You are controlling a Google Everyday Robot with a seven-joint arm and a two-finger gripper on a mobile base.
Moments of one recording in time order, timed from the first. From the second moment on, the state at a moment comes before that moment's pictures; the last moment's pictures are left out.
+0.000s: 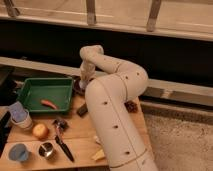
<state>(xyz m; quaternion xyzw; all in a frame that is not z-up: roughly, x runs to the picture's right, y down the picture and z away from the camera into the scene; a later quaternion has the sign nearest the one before) -0.129 -0.077 0.978 -0.28 0.08 0.71 0.64</state>
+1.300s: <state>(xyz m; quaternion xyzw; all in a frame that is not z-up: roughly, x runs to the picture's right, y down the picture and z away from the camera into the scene) -0.130 -0.072 0.981 -0.29 0.08 0.71 0.64</state>
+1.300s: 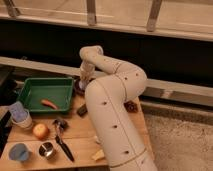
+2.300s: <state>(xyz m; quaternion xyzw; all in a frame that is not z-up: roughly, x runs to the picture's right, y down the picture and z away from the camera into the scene) -0.141 -0.033 0.947 -0.32 0.07 0.71 0.62</state>
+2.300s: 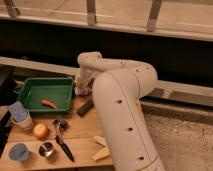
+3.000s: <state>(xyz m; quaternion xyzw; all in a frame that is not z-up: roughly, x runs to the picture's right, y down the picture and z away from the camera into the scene) -0.137 -0.071 0.968 -0.34 0.03 0.71 0.62</state>
